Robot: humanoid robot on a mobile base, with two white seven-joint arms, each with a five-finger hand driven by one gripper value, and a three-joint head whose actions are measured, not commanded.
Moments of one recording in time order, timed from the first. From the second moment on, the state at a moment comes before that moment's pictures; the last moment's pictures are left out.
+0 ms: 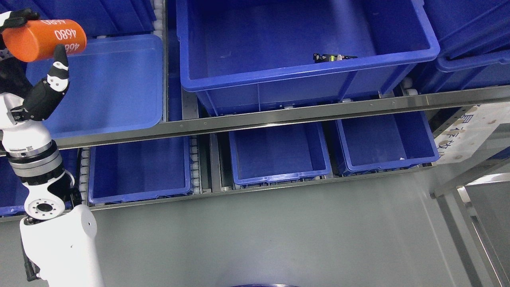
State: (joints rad) left arm -0.27 0.00 0.35 -1.70 0.06 -0.79 -0.23; right arm 0.00 0.00 0.00 0.00 0.00 -0.03 -0.03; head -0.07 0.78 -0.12
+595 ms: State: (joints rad) left arm -0.30 0.00 0.33 -1.71 0.06 -0.79 -0.23; right arm 0.00 0.00 0.00 0.00 0.00 -0.03 -0.03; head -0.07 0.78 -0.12
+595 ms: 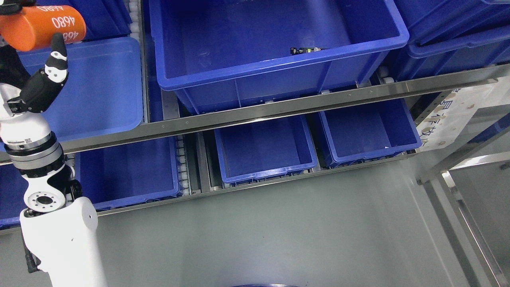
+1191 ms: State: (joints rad) left arm -0.31 0.00 0.29 -1.72 0.06 -0.79 -0.23; right arm 0.00 0.00 0.00 0.00 0.00 -0.03 -0.03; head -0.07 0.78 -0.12
